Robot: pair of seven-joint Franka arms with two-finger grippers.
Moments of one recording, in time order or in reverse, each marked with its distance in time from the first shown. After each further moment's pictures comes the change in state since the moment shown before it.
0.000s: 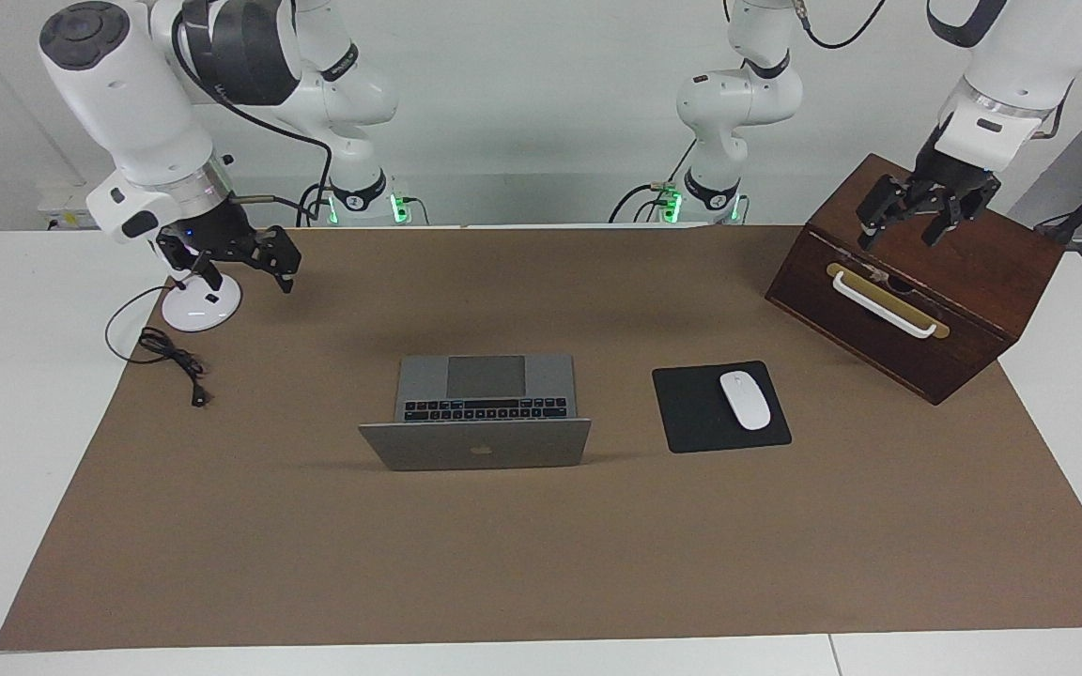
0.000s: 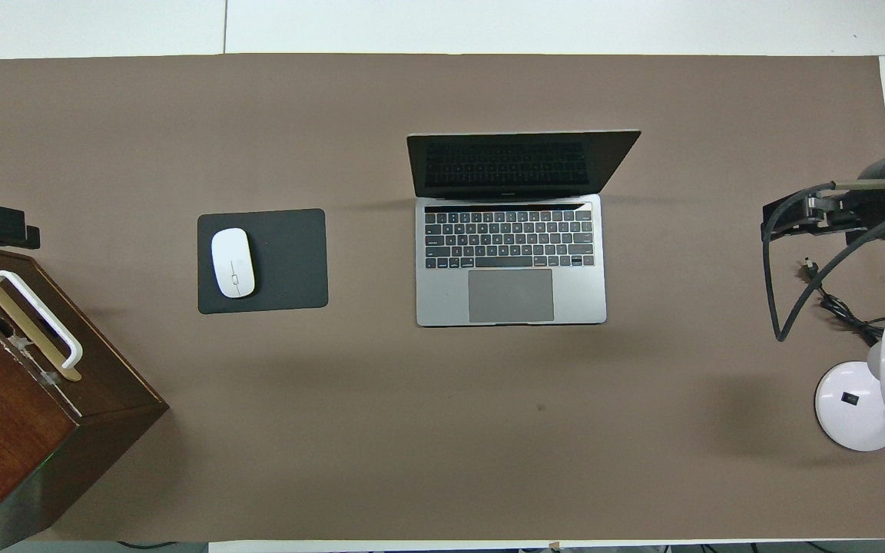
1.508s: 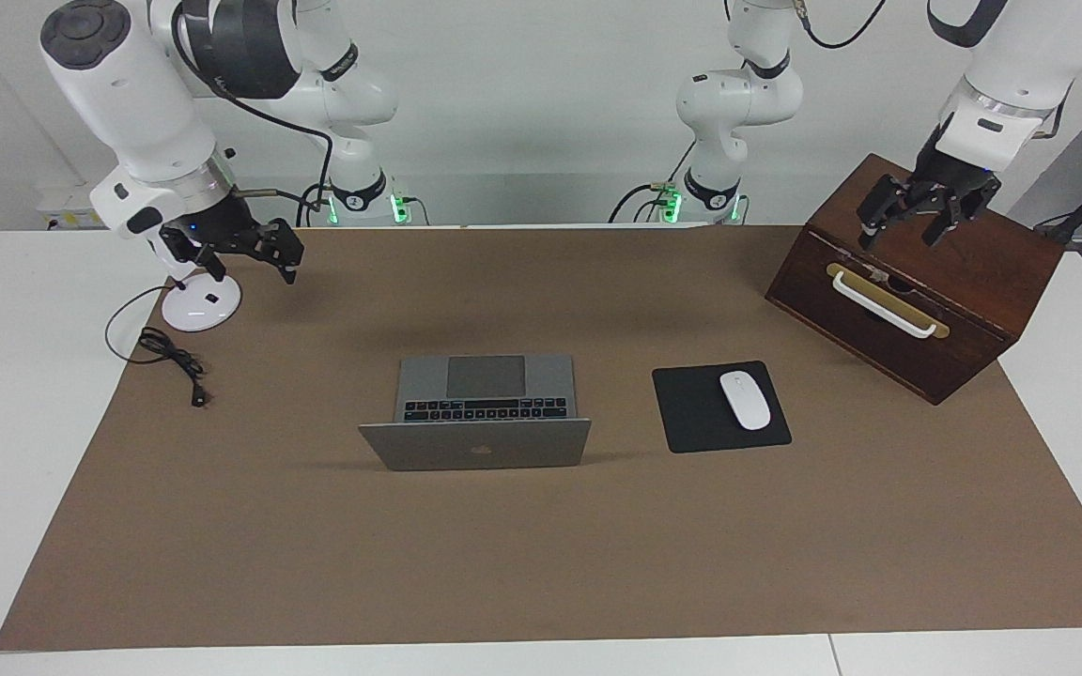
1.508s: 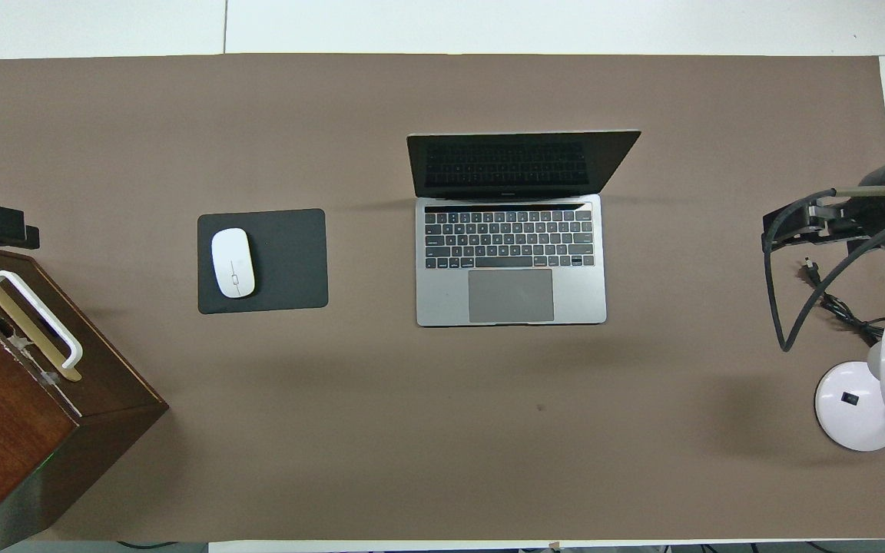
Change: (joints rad) left arm -0.028 0.000 0.027 0.000 0.002 0.000 0.000; right arm -0.001 -0.002 0.001 0.006 0.000 -0.015 0.000
